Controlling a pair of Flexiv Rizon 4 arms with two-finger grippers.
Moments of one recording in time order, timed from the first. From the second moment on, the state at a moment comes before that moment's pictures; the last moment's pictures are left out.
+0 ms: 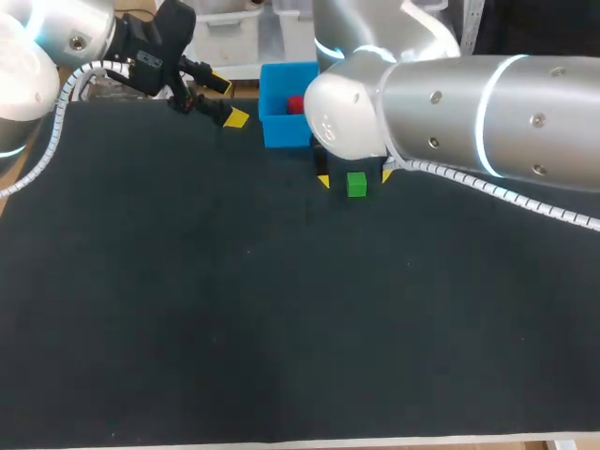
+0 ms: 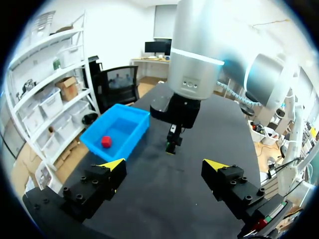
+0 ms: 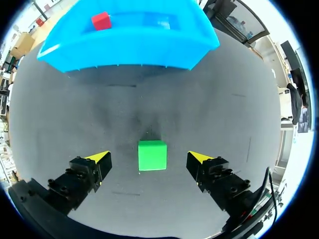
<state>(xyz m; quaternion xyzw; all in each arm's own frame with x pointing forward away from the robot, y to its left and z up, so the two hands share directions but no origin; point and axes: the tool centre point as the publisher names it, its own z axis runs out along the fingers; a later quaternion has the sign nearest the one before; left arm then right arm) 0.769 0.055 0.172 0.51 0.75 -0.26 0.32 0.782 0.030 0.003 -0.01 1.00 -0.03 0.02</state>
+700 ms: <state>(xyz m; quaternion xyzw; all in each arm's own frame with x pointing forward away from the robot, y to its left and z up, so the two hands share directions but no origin) 0.769 0.055 0.172 0.51 0.75 -0.26 0.32 0.780 0.031 -0.015 -0.02 1.00 -0.03 0.01</state>
